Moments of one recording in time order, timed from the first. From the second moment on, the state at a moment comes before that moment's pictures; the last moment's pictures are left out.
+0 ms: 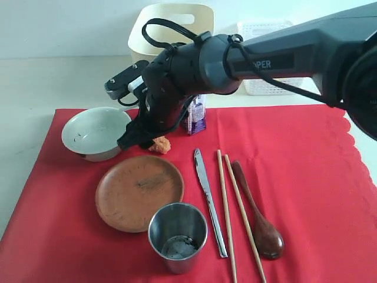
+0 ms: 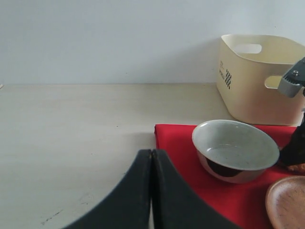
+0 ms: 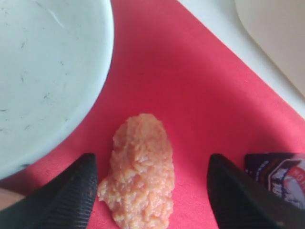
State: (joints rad) left arm -0.07 0.00 0.00 -0.01 0.24 0.01; right arm 0.78 2.25 -1.59 -0.25 0.58 0.22
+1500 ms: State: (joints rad) left arm -0.07 0.00 0.00 -0.01 0.24 0.01; right arm 0.72 1.76 -1.55 -0.35 0.83 0.42
